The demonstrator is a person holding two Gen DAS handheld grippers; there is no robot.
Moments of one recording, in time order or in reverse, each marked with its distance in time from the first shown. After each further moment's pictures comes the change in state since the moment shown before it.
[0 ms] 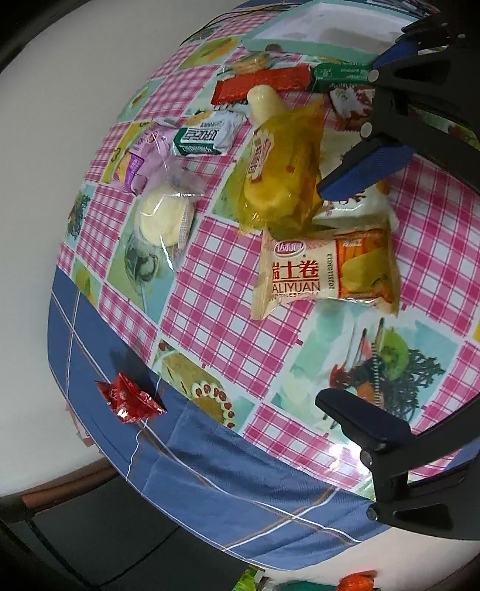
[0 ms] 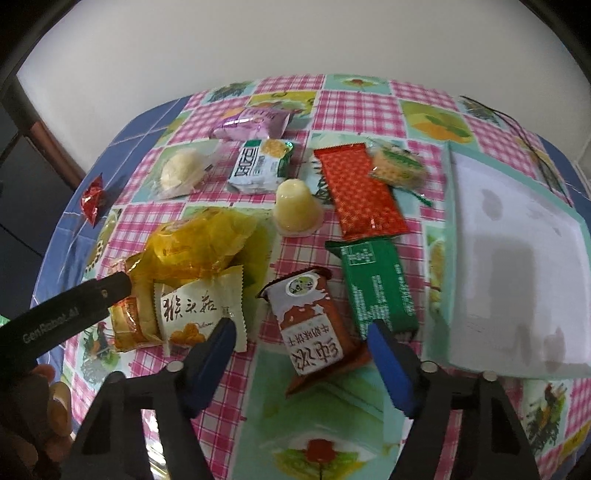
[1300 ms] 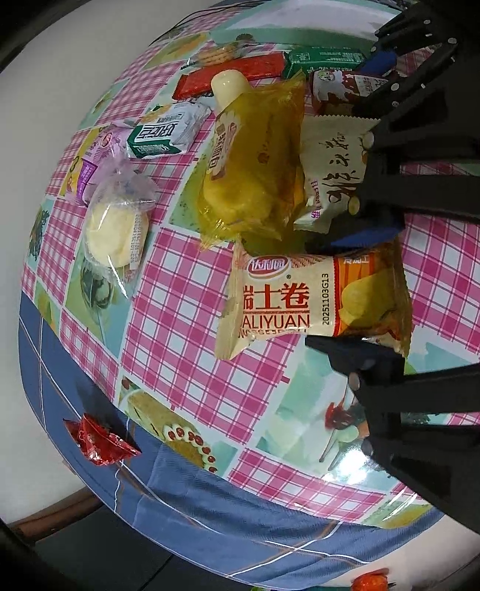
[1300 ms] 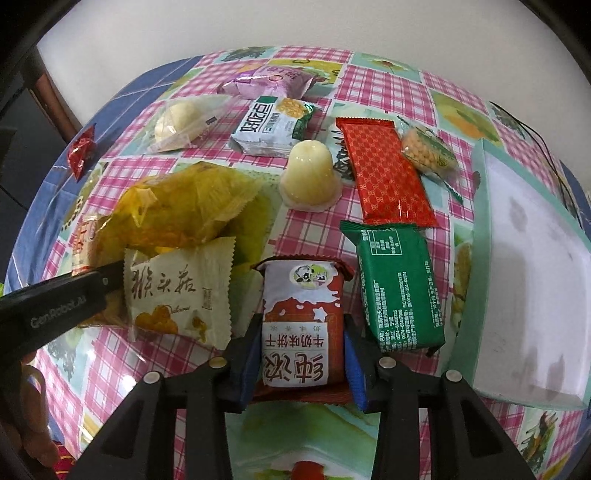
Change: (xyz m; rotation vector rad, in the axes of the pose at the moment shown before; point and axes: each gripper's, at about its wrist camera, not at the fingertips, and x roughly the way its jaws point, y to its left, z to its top) left arm 0.045 -0.024 -0.007 0.056 0.089 -0.039; right arm 0.040 0.009 -0.002 -0.123 0.056 -0.045
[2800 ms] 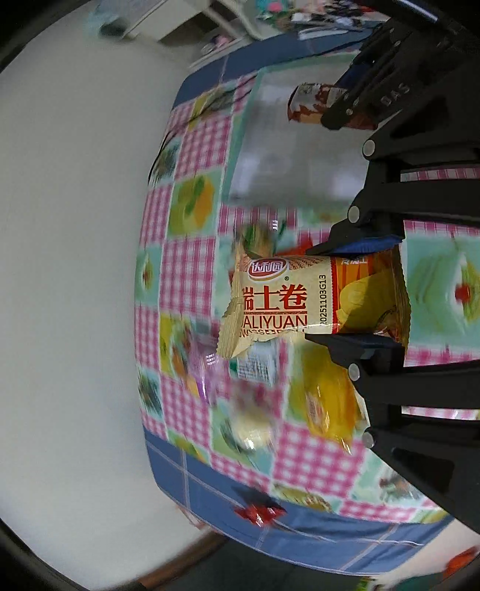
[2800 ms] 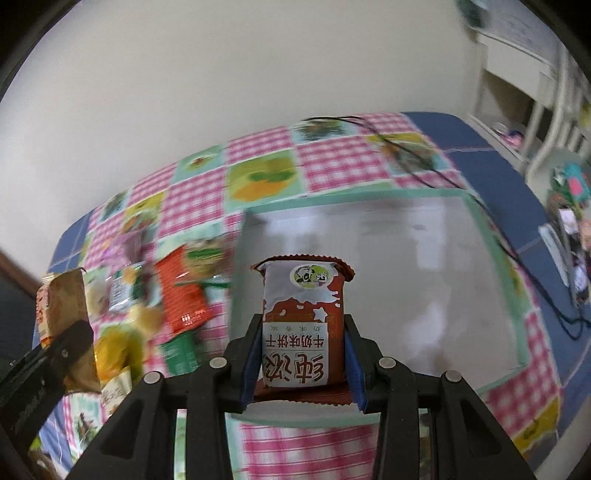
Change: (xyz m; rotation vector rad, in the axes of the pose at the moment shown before) left arm -0.126 -0.198 -0.012 0.332 -0.248 -0.112; right arm -0.106 -0.187 -0.005 0.491 -0.198 -0.124
